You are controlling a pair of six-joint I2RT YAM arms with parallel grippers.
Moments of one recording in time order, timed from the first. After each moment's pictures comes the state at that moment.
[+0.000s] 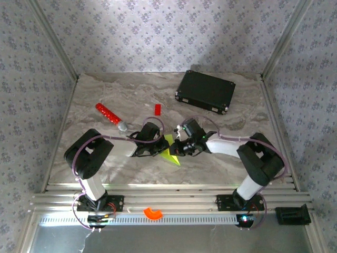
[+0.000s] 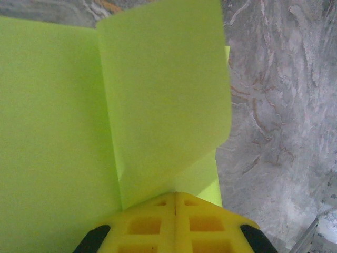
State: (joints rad) left arm -0.73 1.74 0.72 0.19 0.30 -1.13; right arm 0.69 1.64 0.79 -0.11 -0.60 0.66
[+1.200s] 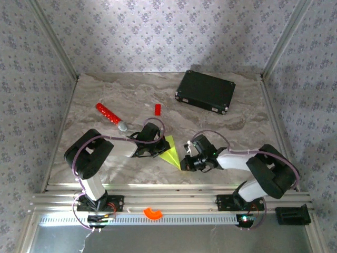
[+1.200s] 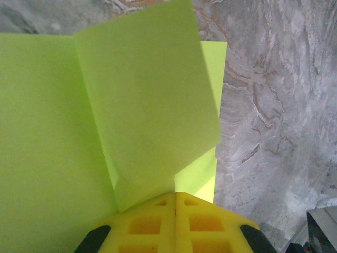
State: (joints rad) left arm -0.73 1.74 0.72 0.19 0.32 -1.13; right arm 0.71 1.44 0.44 0.00 -0.55 0.66
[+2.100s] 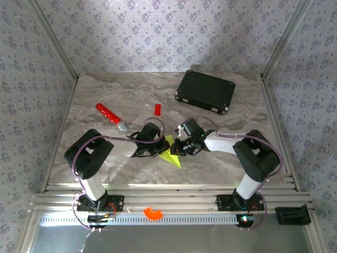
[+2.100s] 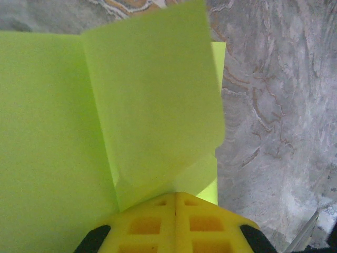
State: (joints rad) left arm -0.73 1.74 0.72 0.19 0.31 -1.13; right arm 0.68 1.69 0.81 -0.13 -0.58 0.69
